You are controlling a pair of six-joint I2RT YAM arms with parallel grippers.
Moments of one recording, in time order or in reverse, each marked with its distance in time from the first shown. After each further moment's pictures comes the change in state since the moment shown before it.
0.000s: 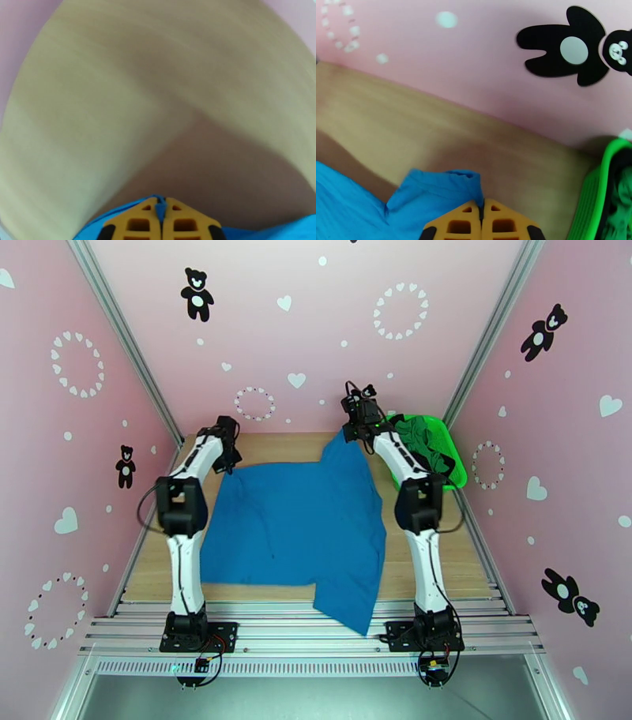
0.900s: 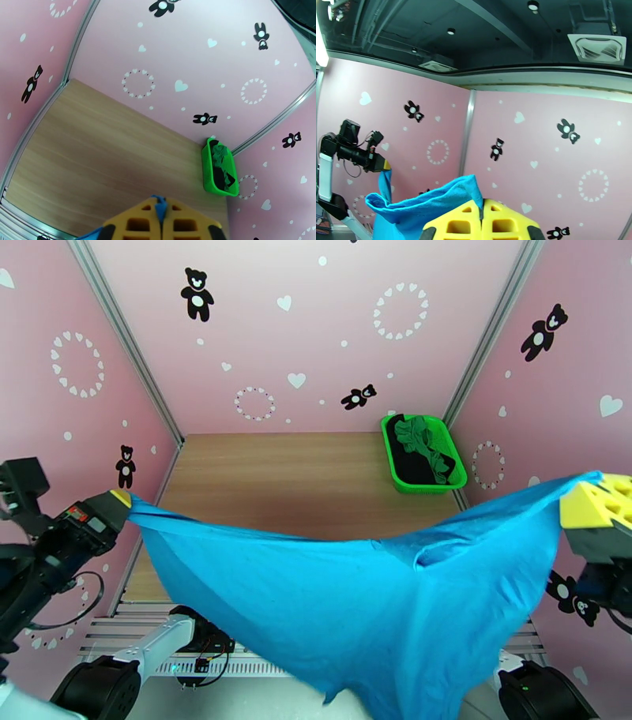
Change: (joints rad) left arm -0.081 -1.430 -0.016 -0.559 0.252 -0.027; right arm 0.053 -1.583 -0.136 -0.397 -0.438 0.198
